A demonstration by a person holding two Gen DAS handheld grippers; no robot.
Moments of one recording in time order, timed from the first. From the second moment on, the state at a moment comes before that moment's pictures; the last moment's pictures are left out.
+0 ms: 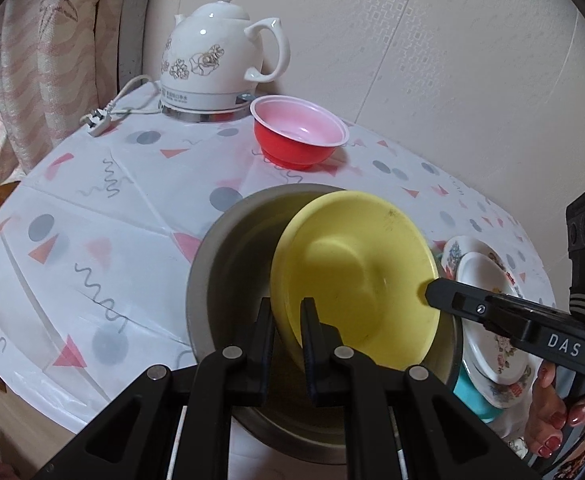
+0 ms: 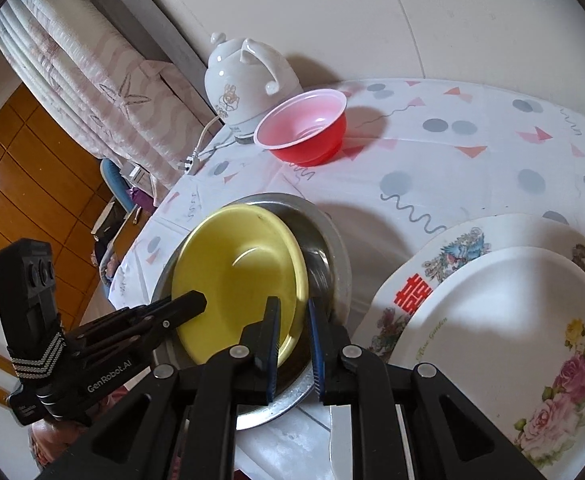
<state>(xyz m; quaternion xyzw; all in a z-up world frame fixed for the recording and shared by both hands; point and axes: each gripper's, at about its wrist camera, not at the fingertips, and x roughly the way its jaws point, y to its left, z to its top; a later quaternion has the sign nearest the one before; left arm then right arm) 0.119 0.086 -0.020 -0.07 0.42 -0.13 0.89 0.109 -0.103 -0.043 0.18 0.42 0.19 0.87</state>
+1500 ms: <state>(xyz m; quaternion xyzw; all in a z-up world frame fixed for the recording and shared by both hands) 0.168 0.093 0.039 -0.08 0.41 -0.12 0.90 0.134 -0.160 -0.005 0.27 0.39 0.14 0.87</state>
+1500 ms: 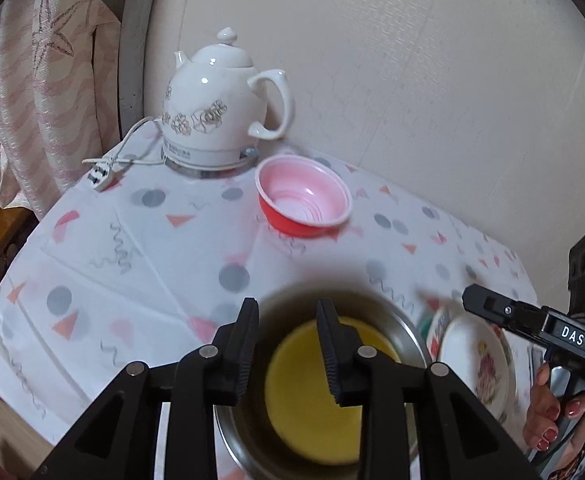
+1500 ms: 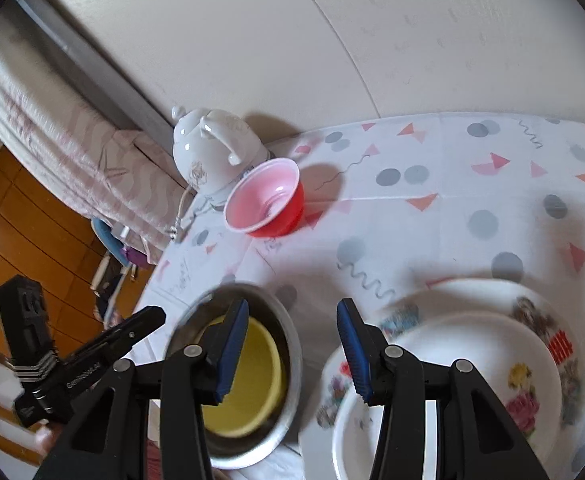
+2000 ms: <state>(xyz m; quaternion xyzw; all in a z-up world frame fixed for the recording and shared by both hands) 0.251 0.105 0.029 -0.13 0.43 -0.12 0.88 0.192 -0.147 -0.008 0.28 0.42 0.15 0.85</state>
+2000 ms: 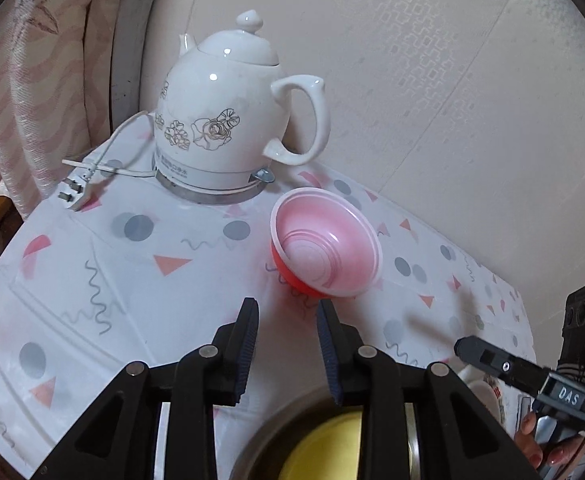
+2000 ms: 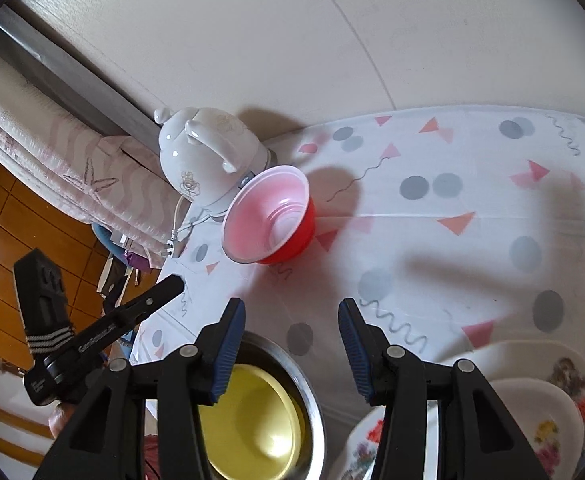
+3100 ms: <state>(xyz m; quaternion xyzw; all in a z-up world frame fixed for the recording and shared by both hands) 0.290 0.092 0.027 -0.05 0.40 -0.08 0.91 0.264 -0.140 -0.024 0.32 0.44 0.14 0.83</state>
